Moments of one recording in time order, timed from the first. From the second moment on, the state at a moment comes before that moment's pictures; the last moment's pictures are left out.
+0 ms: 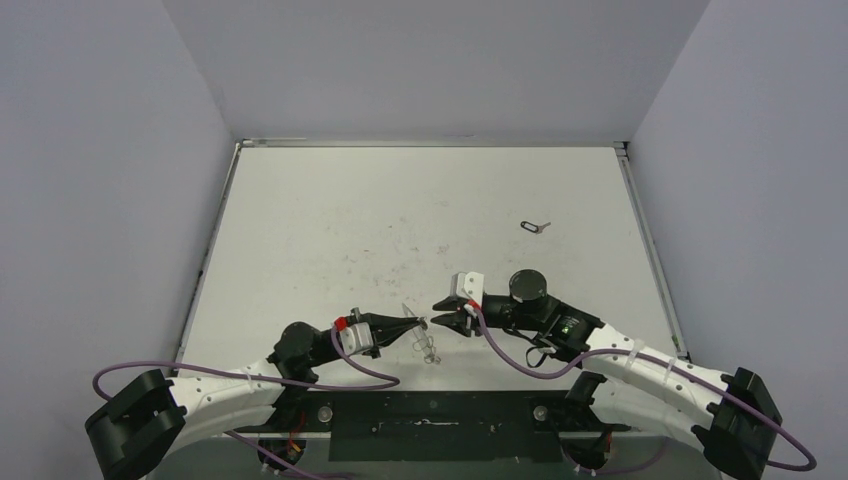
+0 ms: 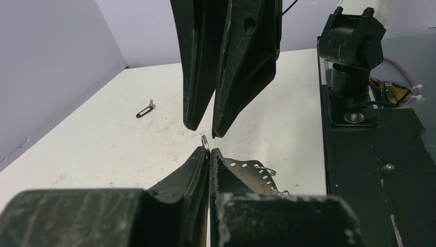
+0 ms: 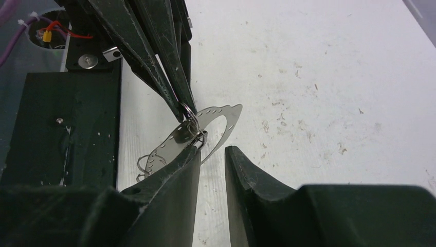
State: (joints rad) left arm -0.93 0.87 0.03 1.08 0.39 0.12; right arm 0.89 0.94 0.53 0.12 -0.50 -0.28
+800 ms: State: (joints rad) left arm -0.93 0.86 0.03 1.07 0.40 0.12; right arm 0.86 1.04 0.52 0.30 -0.69 -0.27
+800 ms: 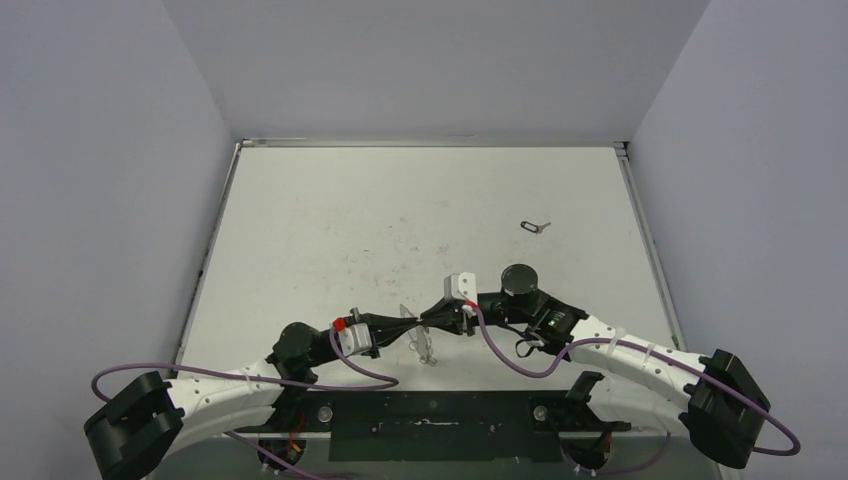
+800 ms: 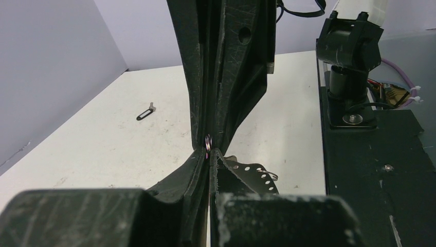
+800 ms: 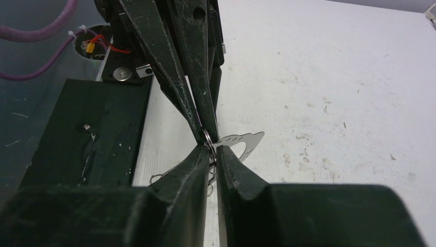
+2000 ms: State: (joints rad) left arm -0.93 0.82 0.09 0.77 0.25 0.15; right arm 1.00 1.30 1.08 -0.51 -0.24 -0.42
